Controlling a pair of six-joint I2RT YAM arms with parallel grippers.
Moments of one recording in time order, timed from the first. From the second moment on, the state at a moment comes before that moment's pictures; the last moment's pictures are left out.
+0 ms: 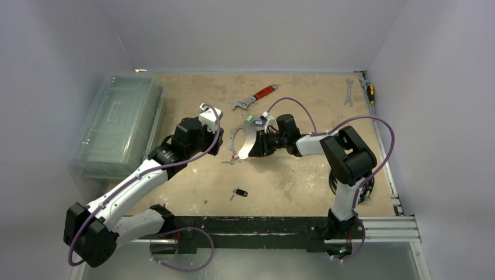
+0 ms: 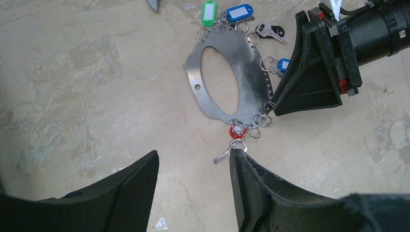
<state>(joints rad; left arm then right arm) -0.58 1.05 0.80 -0.27 -0.08 -0.04 0.50 1.87 0.87 0.31 -0.68 0.36</state>
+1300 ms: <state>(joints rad) -0.58 1.06 0.80 -0.27 -0.06 -0.04 0.53 1.91 0.92 0.27 -0.70 0.31</state>
